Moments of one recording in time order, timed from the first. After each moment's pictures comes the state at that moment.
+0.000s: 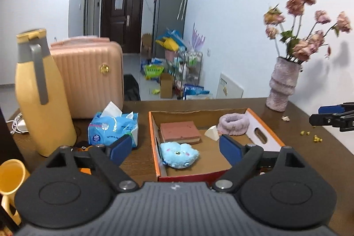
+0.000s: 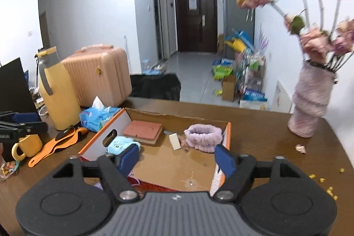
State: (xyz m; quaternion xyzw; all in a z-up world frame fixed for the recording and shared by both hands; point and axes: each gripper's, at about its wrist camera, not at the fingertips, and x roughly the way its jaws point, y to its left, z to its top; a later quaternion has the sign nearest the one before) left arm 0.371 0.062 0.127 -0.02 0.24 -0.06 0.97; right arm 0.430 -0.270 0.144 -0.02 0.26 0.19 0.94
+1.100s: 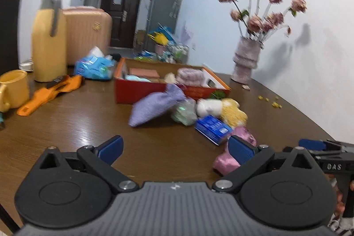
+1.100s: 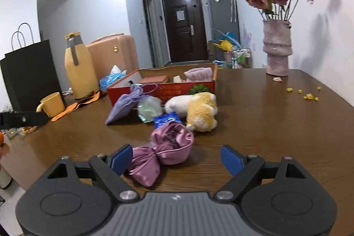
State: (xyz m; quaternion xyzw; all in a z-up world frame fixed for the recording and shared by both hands) left arm 0.171 -0.028 0.030 -0.07 0.24 -0.09 0.96; right arm 0.206 -0.325 0.004 0.03 0.24 0.17 0.95
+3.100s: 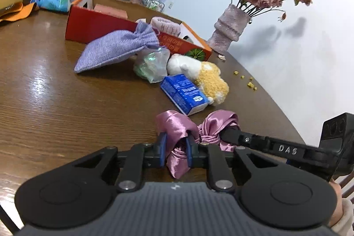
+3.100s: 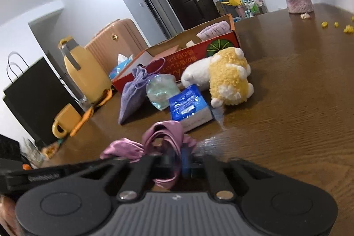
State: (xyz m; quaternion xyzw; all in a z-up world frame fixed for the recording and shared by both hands) left arm 0.248 -0.034 -0.038 -0.18 0.34 -0.19 0.90; right arm 0.290 -0.301 -0.041 0.16 0.33 0.24 0.90
